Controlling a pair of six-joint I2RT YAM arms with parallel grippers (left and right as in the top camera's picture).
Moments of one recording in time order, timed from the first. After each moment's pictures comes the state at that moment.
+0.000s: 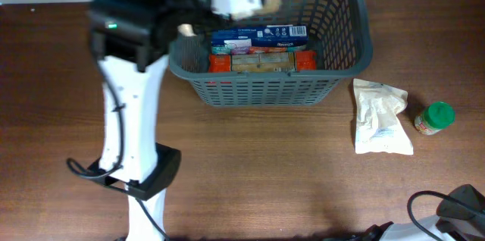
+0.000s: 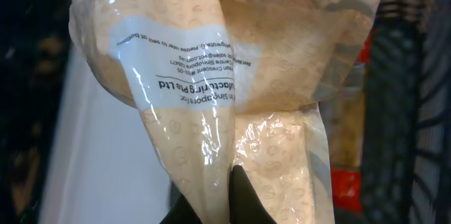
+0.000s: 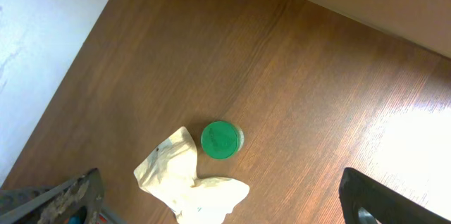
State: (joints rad) left arm -0.40 2.16 3.04 -1.50 0.22 1.10; right arm -0.82 1.74 2.40 -1.62 -0.07 0.29
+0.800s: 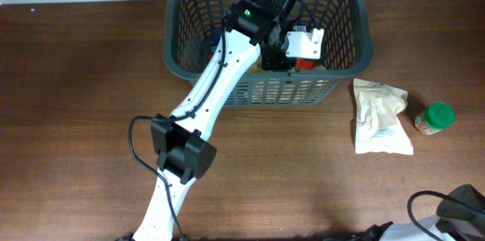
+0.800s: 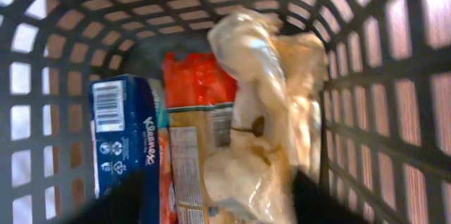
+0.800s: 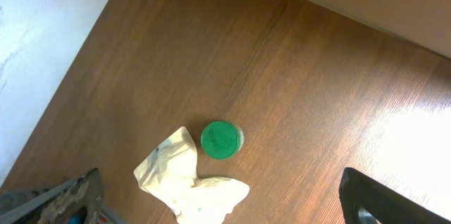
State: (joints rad) left arm -0.59 2.39 2.59 -1.29 0.27 1.04; right arm -0.82 1.74 2.40 -1.62 -0.07 0.29
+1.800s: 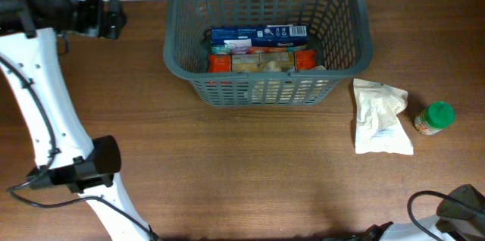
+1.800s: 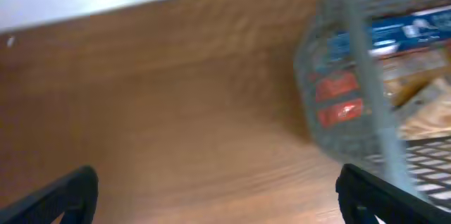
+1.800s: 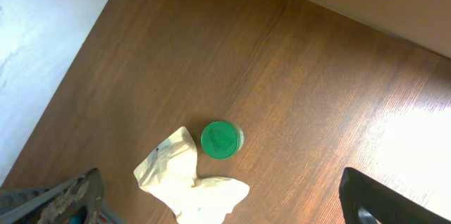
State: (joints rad) left arm 0.20 2.13 2.83 -1.68 0.23 0.34; right arm -0.82 1.74 2.40 -1.62 -0.07 0.29
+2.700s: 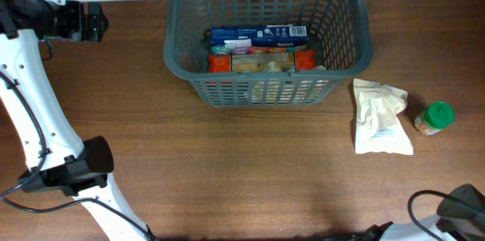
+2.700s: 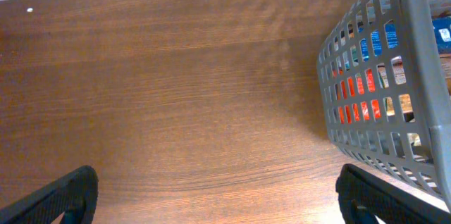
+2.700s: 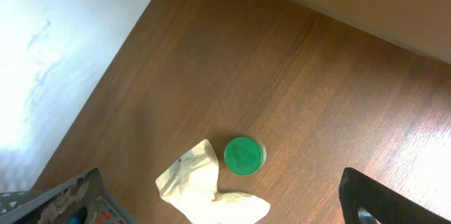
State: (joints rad) left arm 0.28 2.13 2.81 -1.68 0.24 0.33; right arm -0.82 1.75 2.40 -1.54 -0.14 0.29
